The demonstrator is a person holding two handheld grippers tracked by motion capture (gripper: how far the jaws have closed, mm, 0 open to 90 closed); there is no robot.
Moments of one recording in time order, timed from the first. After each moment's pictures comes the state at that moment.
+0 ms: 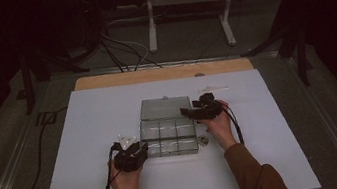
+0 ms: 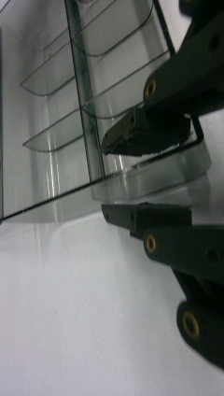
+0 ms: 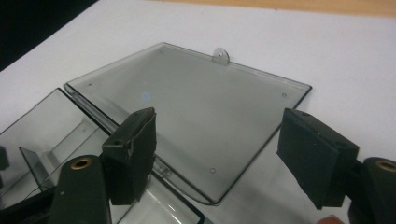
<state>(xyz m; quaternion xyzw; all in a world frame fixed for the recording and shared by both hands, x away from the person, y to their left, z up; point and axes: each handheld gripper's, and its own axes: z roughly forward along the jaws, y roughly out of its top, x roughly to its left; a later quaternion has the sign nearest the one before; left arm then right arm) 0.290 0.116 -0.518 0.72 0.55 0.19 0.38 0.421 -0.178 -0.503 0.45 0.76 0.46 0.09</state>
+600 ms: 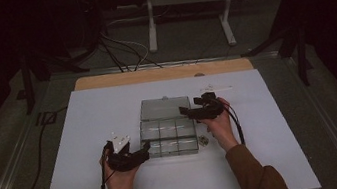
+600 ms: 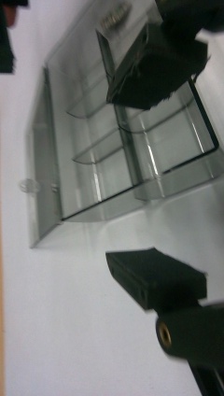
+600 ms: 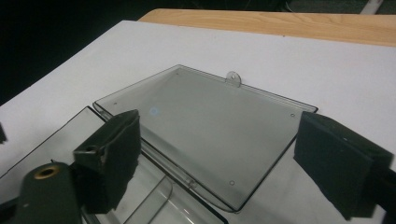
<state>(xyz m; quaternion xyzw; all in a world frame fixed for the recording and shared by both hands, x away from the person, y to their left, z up) 0.283 0.130 -0.495 0.71 0.51 0.22 0.44 0.412 -0.179 -0.489 0.44 0.74 0.49 0.10</state>
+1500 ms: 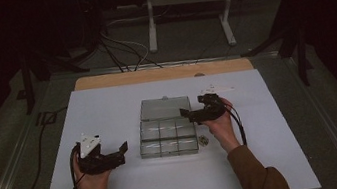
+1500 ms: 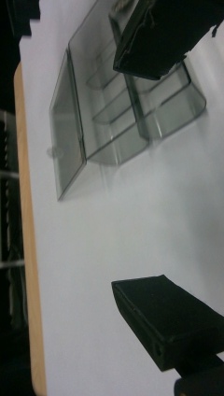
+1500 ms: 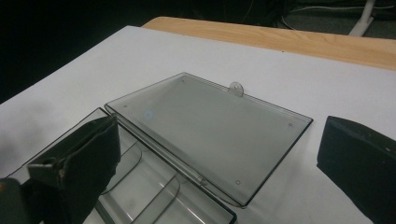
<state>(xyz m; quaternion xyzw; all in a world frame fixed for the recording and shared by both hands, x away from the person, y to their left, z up) 0.271 0.196 -0.468 0.70 0.50 0.26 0.45 0.399 -0.178 -0.475 0.42 0.75 0.50 0.13</state>
